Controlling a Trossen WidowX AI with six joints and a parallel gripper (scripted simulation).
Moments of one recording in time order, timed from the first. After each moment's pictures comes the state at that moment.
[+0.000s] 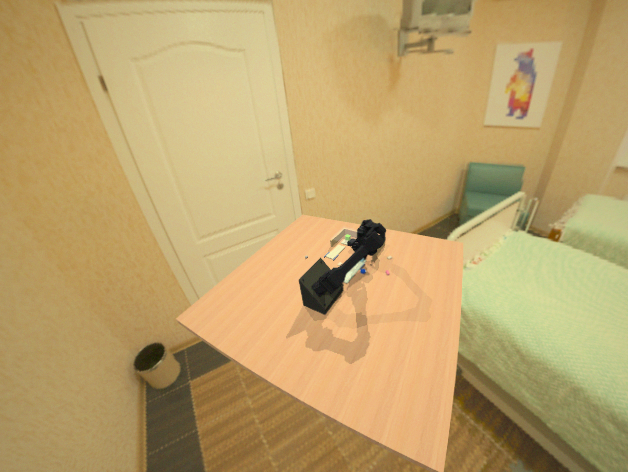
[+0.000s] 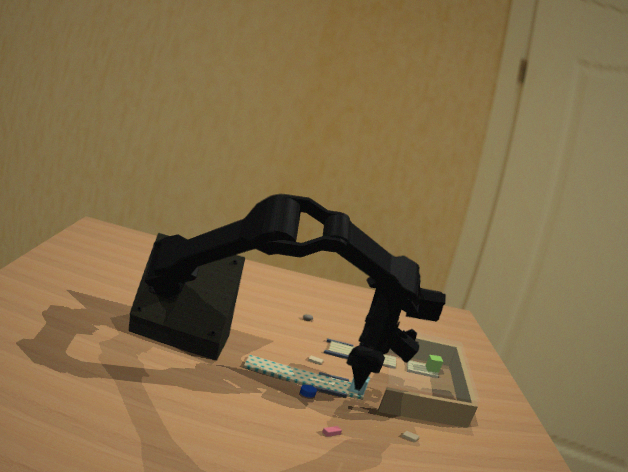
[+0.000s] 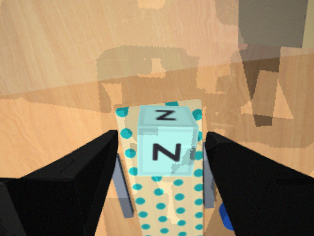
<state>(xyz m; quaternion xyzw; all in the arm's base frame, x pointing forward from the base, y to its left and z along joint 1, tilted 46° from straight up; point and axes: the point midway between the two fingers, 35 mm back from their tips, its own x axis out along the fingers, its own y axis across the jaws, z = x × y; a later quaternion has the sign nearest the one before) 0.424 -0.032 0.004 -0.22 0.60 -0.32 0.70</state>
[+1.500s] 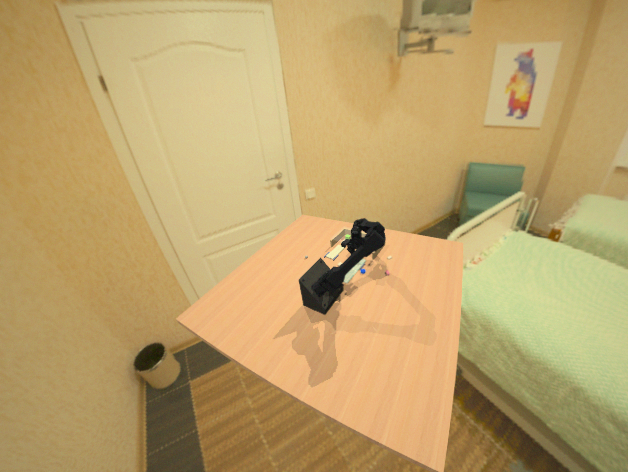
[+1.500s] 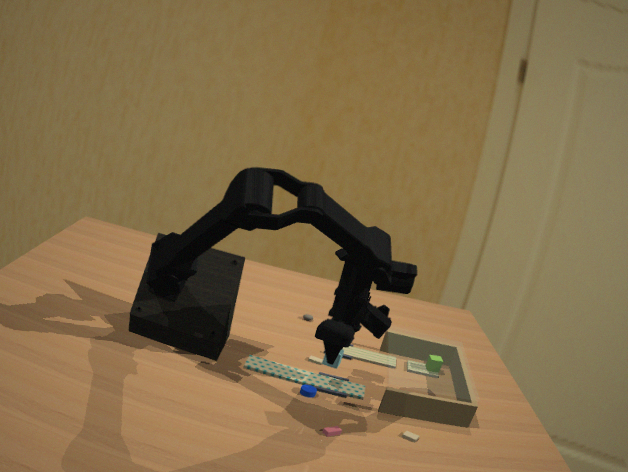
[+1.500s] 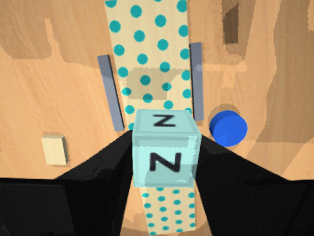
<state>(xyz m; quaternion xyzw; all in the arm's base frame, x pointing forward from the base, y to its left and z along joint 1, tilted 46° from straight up) 0.355 -0.009 0.020 -0.23 0.60 -0.32 0.70</state>
